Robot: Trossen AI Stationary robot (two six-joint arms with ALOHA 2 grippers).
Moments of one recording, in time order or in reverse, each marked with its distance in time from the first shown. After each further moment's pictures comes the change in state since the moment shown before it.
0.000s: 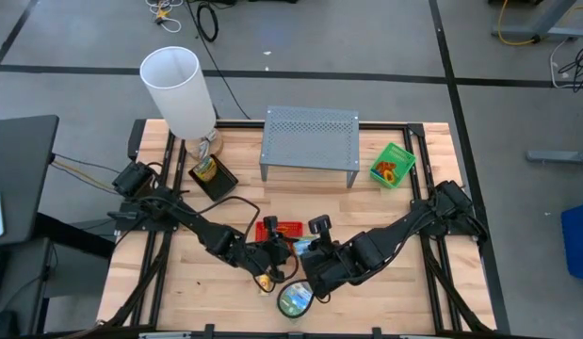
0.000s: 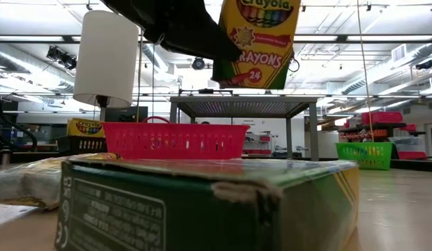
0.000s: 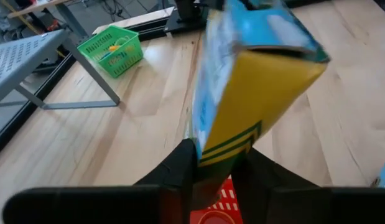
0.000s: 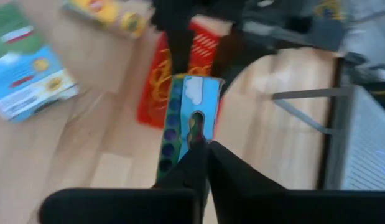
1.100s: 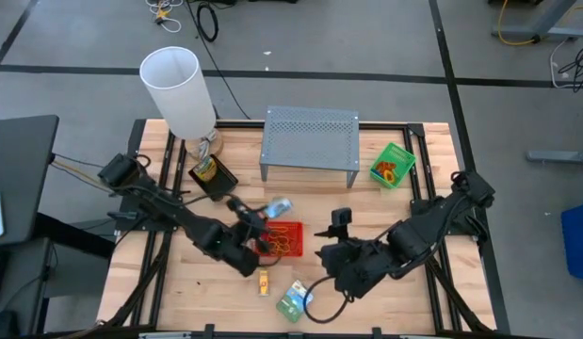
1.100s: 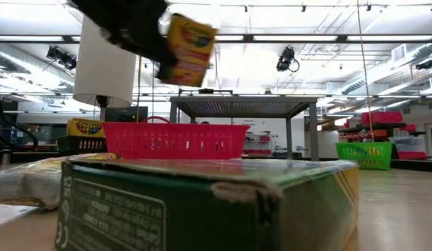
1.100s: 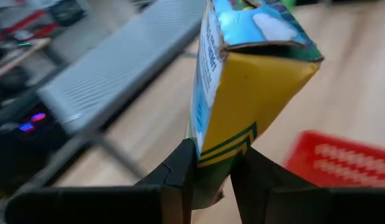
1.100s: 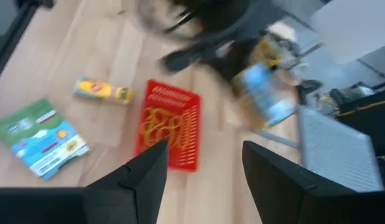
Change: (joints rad) left arm -0.046 -0.144 0.002 -0.683 -0.442 -0.589; right arm 0.067 -0.198 -0.055 0.113 0.122 0.097
